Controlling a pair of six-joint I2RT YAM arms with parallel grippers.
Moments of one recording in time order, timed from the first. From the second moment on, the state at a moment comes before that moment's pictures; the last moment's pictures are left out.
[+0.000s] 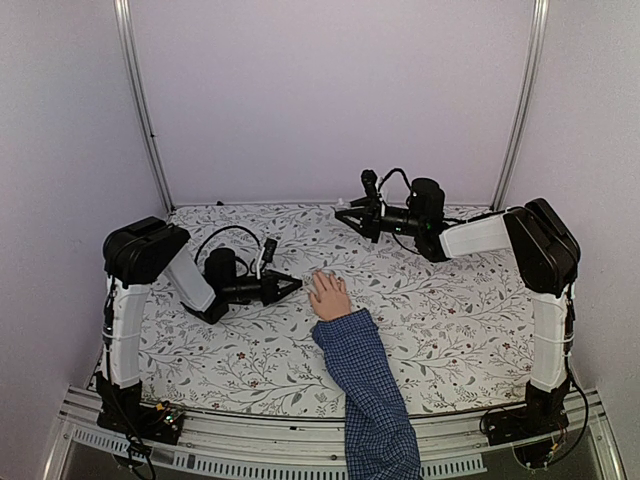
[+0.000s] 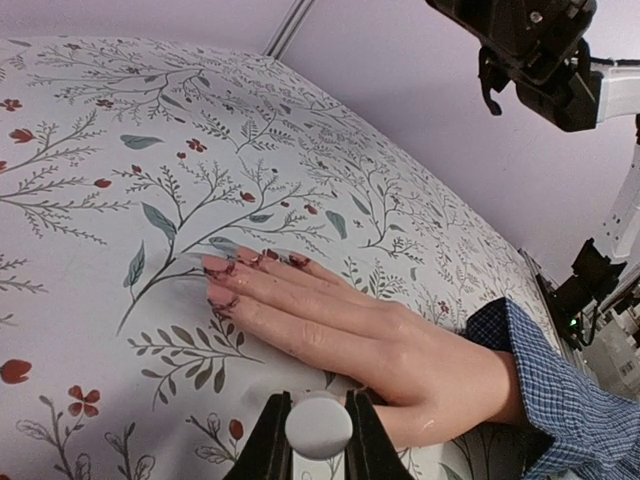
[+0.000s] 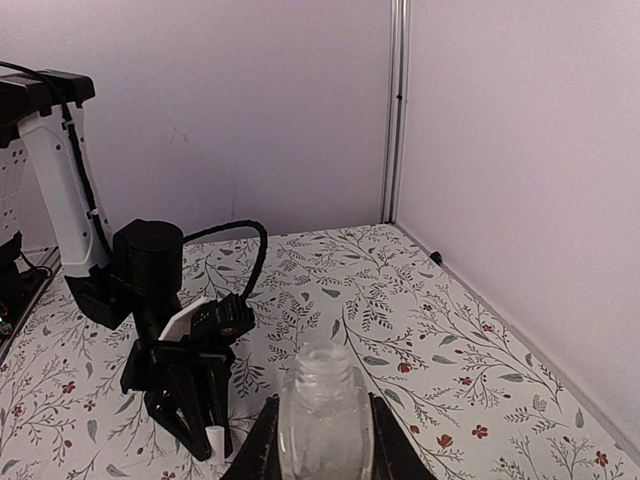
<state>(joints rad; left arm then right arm) -0.45 2.27 0.84 1.22 0.80 -0.40 0.52 2.11 1.33 0.78 -0.77 -0.04</state>
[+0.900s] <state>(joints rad) -0.46 2.25 0.87 1.10 0.77 -0.28 0.52 2.11 1.33 0.78 -0.77 -0.04</state>
